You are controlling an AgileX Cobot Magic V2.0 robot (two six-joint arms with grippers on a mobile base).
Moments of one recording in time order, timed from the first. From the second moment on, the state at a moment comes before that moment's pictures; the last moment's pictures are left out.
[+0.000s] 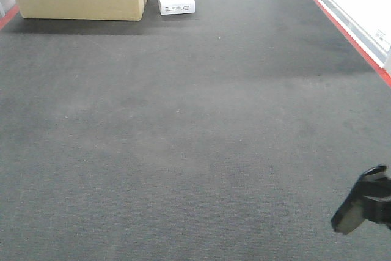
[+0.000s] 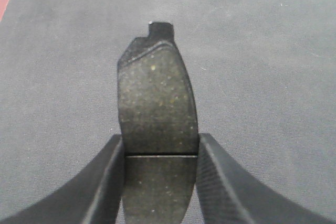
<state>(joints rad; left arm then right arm) -0.16 0.48 -0.85 0.15 1.09 -0.08 0.20 0.73 -0.67 0.10 0.78 0.14</state>
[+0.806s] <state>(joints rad) -0.16 0.48 -0.85 0.15 1.09 -0.08 0.20 1.47 -1.11 0.09 0.96 0.00</state>
